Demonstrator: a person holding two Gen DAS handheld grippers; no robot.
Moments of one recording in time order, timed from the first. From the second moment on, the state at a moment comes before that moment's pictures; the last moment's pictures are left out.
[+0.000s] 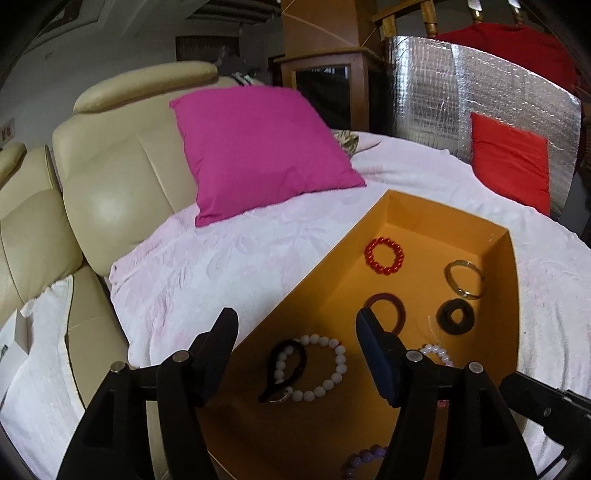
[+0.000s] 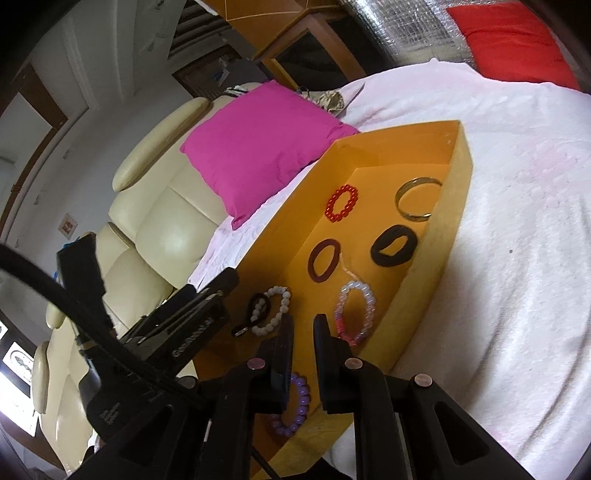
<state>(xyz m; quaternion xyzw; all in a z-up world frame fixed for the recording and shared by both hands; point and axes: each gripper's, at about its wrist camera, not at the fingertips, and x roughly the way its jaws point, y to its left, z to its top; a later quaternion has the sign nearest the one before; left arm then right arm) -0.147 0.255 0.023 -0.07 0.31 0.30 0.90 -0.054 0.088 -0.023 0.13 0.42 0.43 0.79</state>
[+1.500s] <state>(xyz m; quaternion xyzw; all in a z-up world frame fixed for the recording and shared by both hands) -0.138 0.174 0.055 -0.05 0.30 0.27 0.92 -0.044 -0.011 0.016 0.13 0.34 0.35 0.87</state>
